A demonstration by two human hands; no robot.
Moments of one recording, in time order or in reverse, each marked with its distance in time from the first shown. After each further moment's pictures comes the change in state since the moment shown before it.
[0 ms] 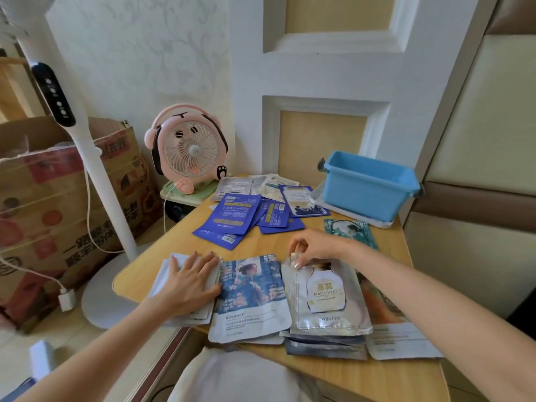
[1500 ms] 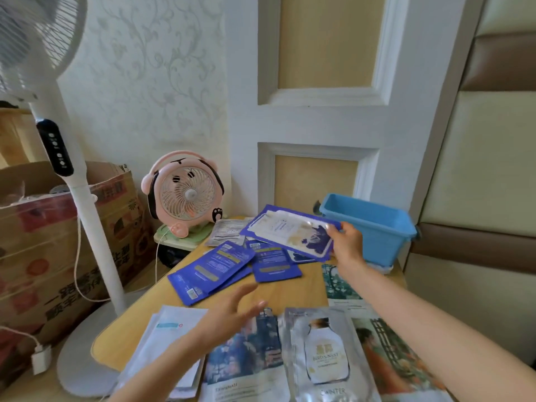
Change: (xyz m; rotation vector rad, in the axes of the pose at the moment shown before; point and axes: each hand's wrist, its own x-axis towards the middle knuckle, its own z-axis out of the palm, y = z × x) left_hand 0.015 0.076 -0.058 -0.939 0.057 0.125; right_hand 0.006 -0.003 -0.065 0.979 1.064 0.141
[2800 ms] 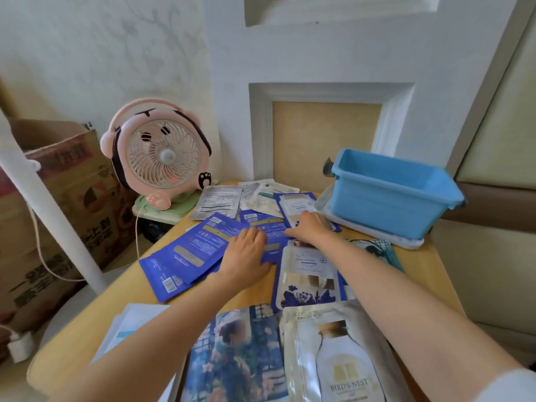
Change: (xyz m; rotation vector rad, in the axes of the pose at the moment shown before) left_hand 0.151 -0.029 0.025 0.925 0.112 0.070; right_hand 0.087 0.102 0.085 -1.308 -0.463 -0.099
